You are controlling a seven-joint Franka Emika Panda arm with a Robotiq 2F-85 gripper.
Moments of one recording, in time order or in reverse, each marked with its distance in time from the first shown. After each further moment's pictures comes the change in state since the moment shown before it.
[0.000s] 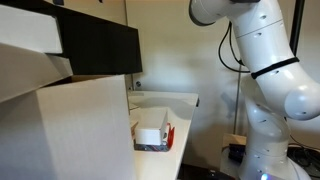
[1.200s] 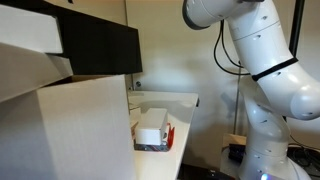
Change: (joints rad) arm 0.090 0.068 0.118 -0.007 0.074 0.019 -0.104
